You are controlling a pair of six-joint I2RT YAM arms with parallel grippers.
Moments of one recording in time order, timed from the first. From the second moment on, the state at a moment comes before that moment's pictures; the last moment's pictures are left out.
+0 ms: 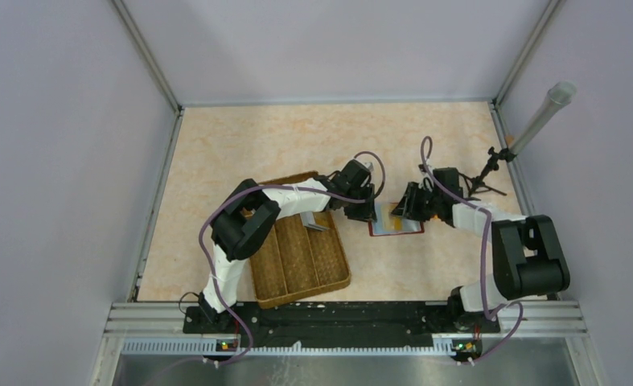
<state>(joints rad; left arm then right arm) -0.85 2.06 1.38 -0.22 0.20 -0.71 0.13 1.46 0.61 -0.04 -0.43 0.38</state>
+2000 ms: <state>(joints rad) -0.81 1.80 1.28 -0.20 0.21 -0.68 0.04 1.36 0.71 -0.38 -0.07 0.34</state>
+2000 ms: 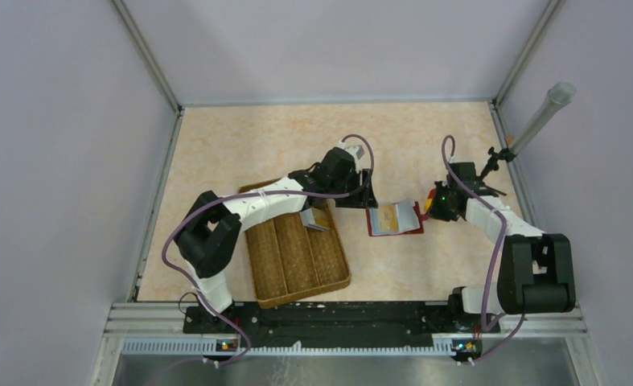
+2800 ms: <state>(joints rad) -0.77 1.86 1.22 -0.08 0.30 -0.71 0.27 1.25 0.78 -0.36 -0.30 0.39</state>
